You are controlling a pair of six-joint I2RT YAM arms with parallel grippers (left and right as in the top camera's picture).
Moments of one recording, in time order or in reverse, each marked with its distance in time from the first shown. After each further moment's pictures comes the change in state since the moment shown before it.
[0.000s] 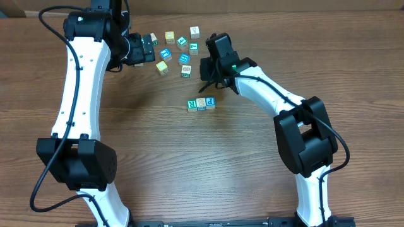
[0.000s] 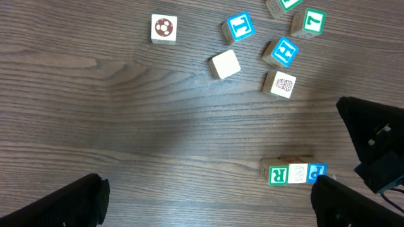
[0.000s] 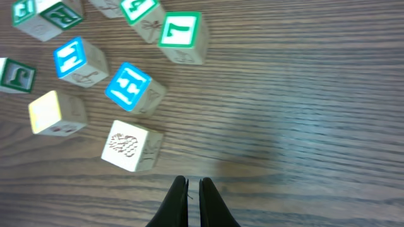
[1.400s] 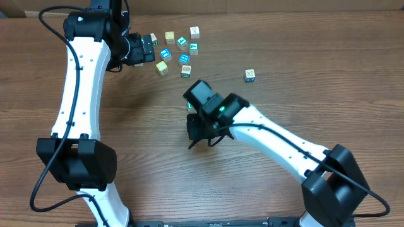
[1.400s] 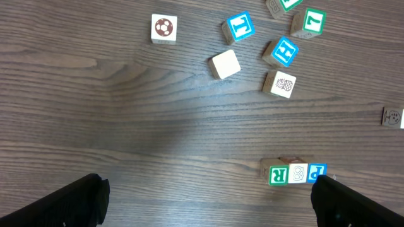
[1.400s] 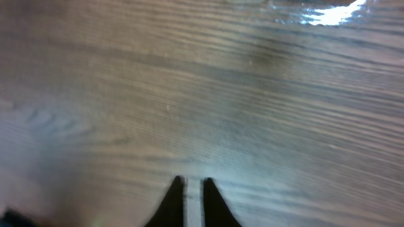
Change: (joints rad) left arm 0.000 0.000 0.000 -0.001 0.000 0.000; right arm 0.296 -0.385 -0.290 -0.434 -0.119 0.266
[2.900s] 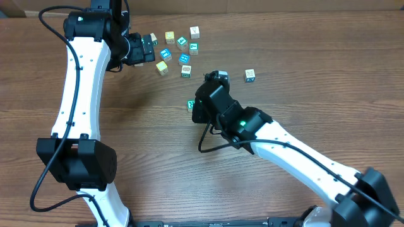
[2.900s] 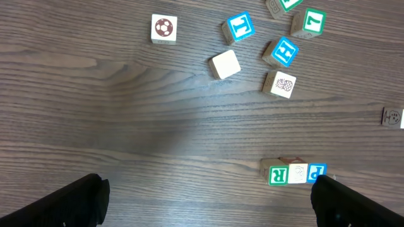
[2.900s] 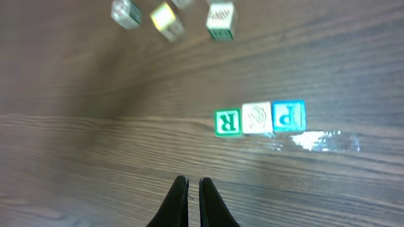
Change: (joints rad) left arm 0.000 0.000 0.000 0.001 0.000 0.000; right arm -0.017 -0.179 -0.174 0.375 0.258 0.086
